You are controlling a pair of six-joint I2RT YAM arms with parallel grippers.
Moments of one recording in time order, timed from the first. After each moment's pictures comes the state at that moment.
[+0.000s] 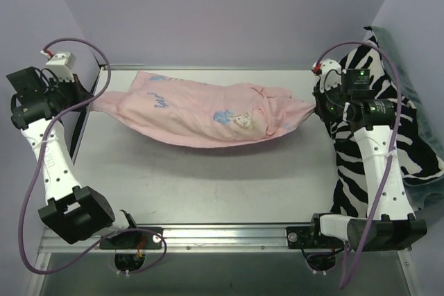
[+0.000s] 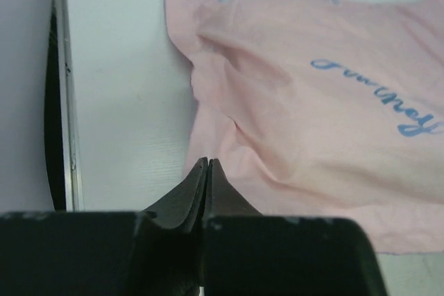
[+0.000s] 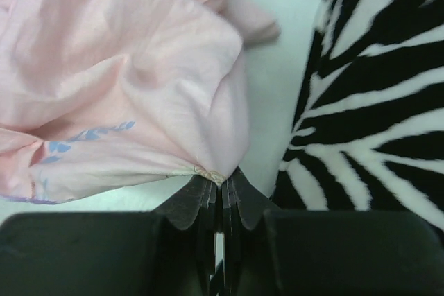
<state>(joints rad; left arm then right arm) 0.51 1.37 1.51 -0.78 0.64 0.26 0.04 1.24 1.45 -0.99 -0.15 -0.37</state>
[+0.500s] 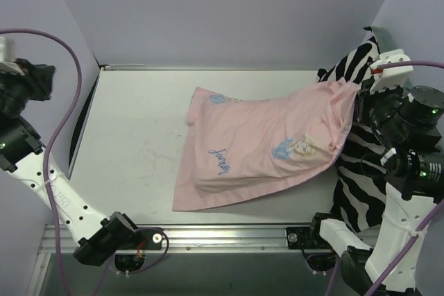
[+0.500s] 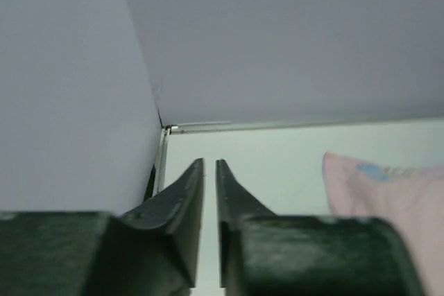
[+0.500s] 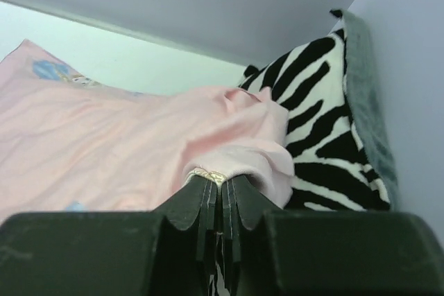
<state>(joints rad) 0.86 1.17 1.70 -0.45 0.86 -0.08 -0.12 0.99 1.76 -0.98 -0.18 -0.32</state>
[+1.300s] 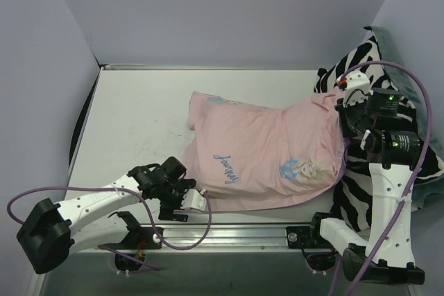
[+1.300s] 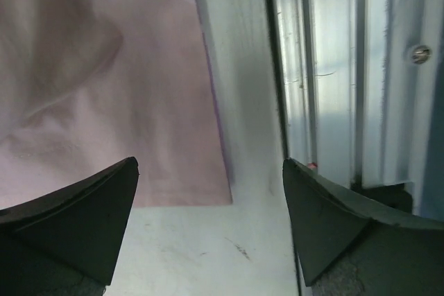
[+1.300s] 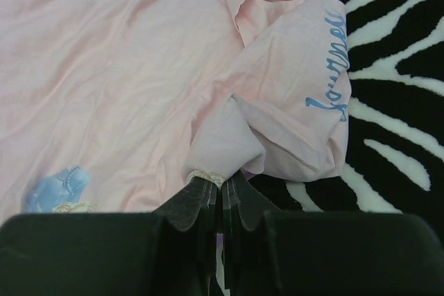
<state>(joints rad) -0.82 1.03 0.56 -0.80 0.40 0.85 -0.09 1.01 1.43 -1.05 -0.09 -0.40</state>
